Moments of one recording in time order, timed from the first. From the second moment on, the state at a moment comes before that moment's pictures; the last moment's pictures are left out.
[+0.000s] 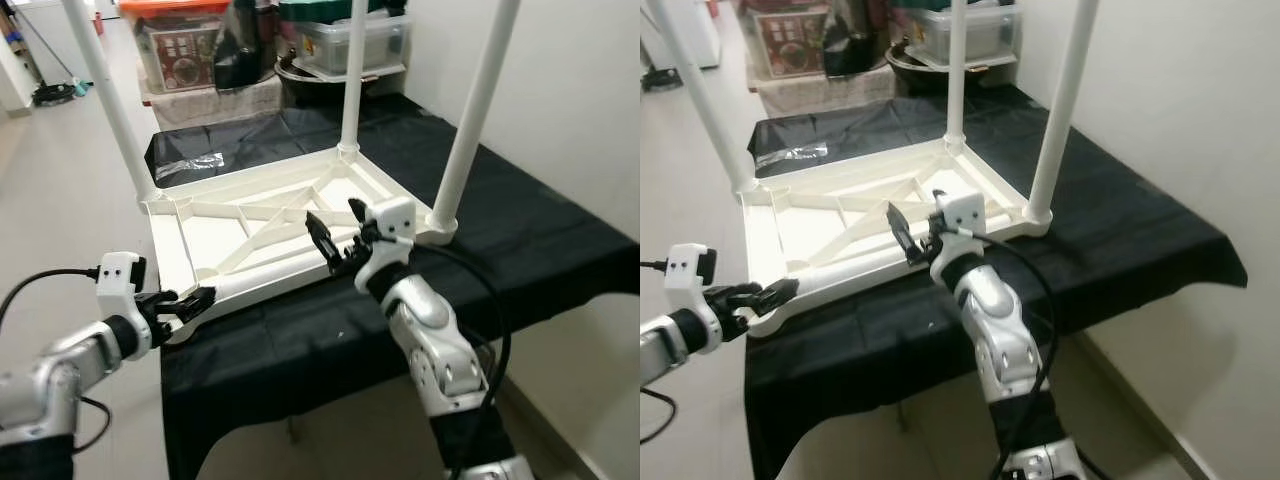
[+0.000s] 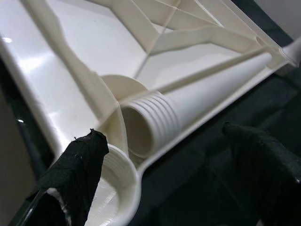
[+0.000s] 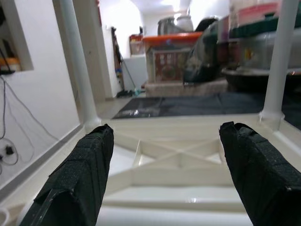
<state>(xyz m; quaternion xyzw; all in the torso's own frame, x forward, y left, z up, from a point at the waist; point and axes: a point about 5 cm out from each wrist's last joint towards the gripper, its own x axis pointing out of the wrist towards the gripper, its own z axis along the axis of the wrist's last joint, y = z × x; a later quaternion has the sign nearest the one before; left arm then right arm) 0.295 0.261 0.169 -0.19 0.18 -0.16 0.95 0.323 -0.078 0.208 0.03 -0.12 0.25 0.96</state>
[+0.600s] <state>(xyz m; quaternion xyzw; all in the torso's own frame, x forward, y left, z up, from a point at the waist) 0.308 0.263 0.183 -0.28 0.20 -0.22 0.91 0.318 -0.080 0.208 0.03 -0.11 0.24 0.96</state>
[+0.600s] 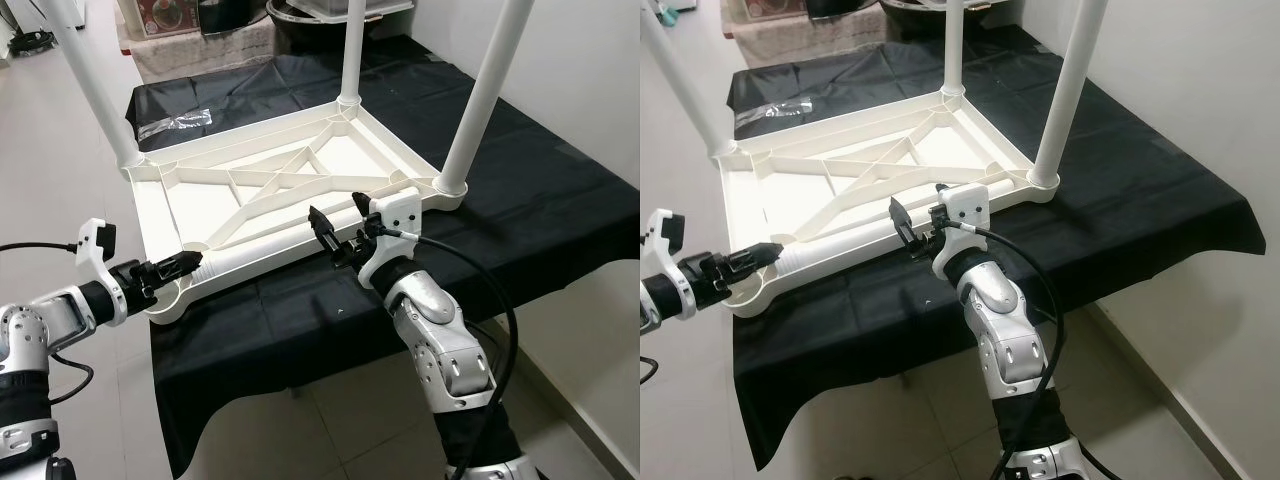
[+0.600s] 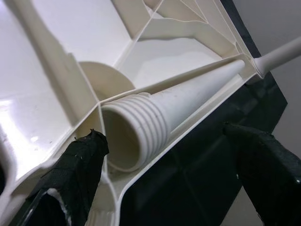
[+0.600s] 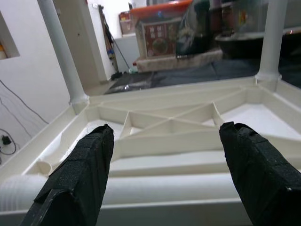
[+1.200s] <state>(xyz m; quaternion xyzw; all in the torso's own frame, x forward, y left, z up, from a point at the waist) 0.308 0.268 0.196 -0.29 0.21 -0.24 0.90 0.317 -0.080 0.203 0.03 -0.10 0.24 0.97</state>
